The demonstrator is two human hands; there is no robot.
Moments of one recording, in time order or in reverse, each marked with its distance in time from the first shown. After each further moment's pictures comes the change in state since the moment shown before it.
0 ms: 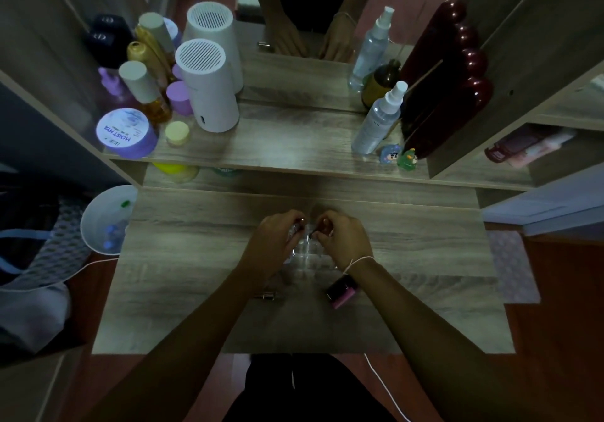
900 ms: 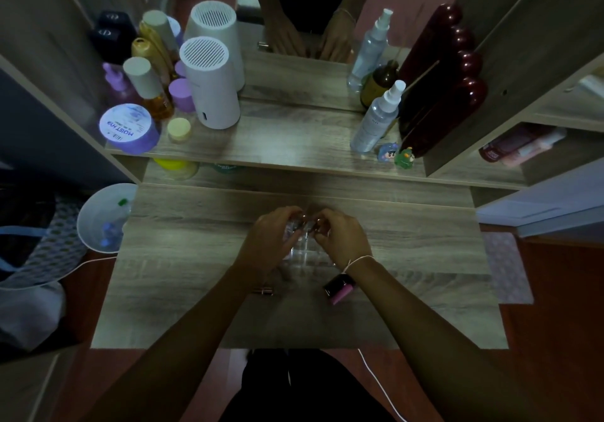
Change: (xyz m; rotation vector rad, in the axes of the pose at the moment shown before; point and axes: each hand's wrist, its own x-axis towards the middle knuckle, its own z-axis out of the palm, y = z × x) left_hand -0.006 0.003 -0.008 -0.044 0.012 -0.027; right_hand -0.008 -0.004 -0.004 -0.060 -0.001 -0.080
